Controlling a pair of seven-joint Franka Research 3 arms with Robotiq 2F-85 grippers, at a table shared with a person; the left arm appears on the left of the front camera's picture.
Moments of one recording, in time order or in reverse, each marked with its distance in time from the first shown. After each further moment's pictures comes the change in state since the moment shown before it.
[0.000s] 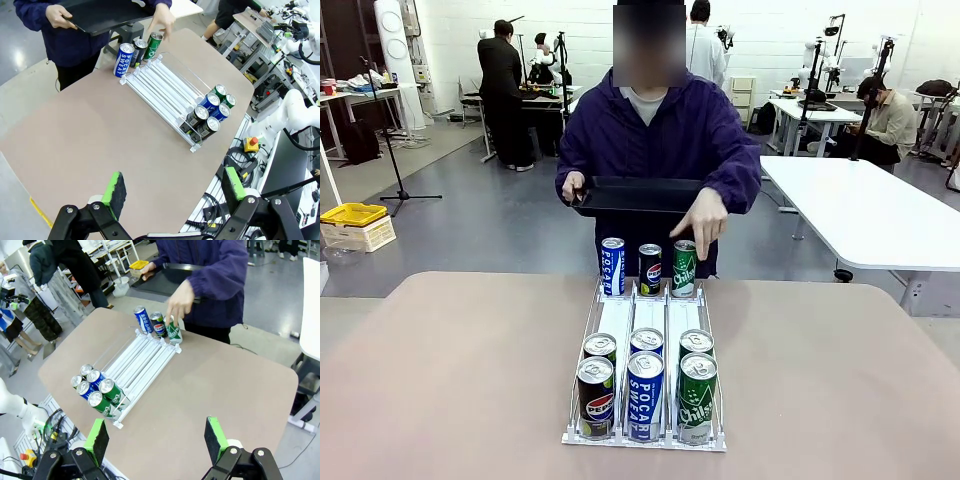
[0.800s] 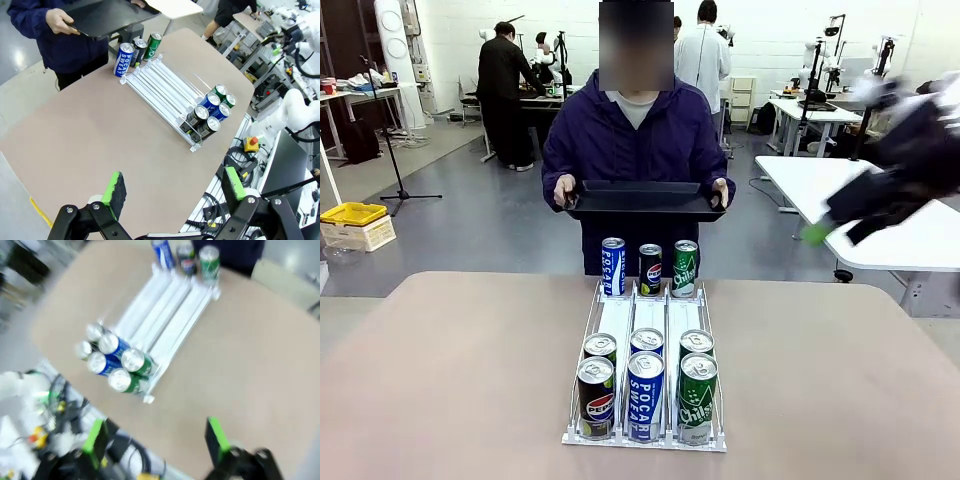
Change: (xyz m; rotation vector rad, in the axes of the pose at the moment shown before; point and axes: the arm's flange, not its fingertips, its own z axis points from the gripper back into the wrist) left arm 0.001 0.000 -0.001 0.000 0.003 0.000; right arm 0.042 0.137 -0.185 -0.076 0.464 -0.052
